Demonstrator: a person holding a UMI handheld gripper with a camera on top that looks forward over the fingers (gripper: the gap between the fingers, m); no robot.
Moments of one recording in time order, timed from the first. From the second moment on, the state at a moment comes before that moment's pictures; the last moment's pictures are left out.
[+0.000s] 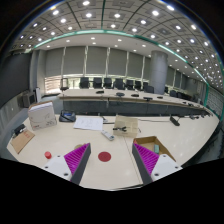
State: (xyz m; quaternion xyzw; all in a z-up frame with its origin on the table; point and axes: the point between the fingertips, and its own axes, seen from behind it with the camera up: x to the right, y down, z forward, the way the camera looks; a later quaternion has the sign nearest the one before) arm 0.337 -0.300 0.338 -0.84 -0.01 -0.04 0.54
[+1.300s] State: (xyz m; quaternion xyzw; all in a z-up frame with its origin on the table) arm 0.076 -0.233 0.068 -0.82 -0.01 0.01 0.57
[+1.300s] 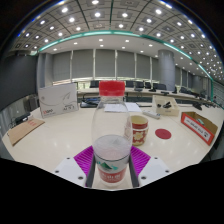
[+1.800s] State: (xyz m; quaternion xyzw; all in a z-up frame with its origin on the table) arm -0.013 -0.191 0.169 -0.79 0.04 0.16 0.59
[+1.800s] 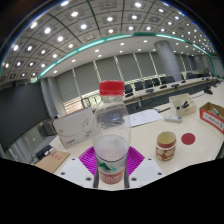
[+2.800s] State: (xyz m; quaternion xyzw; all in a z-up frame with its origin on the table) arm 0.007 -0.076 0.204 -0.51 0.48 0.66 0.27
